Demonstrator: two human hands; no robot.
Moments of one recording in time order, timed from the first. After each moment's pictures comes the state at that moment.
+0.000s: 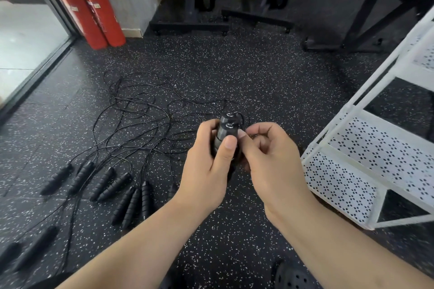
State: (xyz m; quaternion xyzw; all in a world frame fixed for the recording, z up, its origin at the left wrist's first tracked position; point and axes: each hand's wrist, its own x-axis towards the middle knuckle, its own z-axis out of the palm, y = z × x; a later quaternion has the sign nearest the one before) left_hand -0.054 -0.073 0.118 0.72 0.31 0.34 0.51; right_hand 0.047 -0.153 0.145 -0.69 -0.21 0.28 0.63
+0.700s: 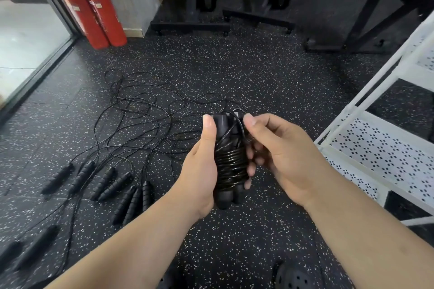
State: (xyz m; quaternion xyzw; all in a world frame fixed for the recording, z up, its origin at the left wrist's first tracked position) left_hand -0.050 -0.072 0.135 0.42 0.29 0.20 0.84; right_hand 0.082 -0.154 0.165 -0.60 -0.26 0.45 0.61
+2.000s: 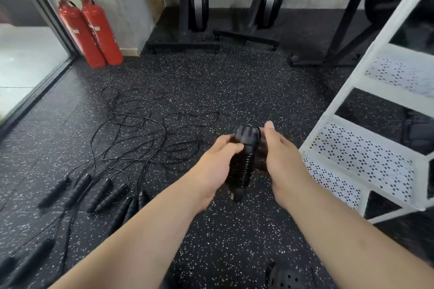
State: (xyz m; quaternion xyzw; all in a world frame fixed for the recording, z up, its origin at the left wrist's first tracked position) left_hand -0.031 -0.083 0.135 0.59 0.35 0.10 0.72; right_hand 0.084 -0.173 0.144 -0.72 -0.10 0.33 0.60
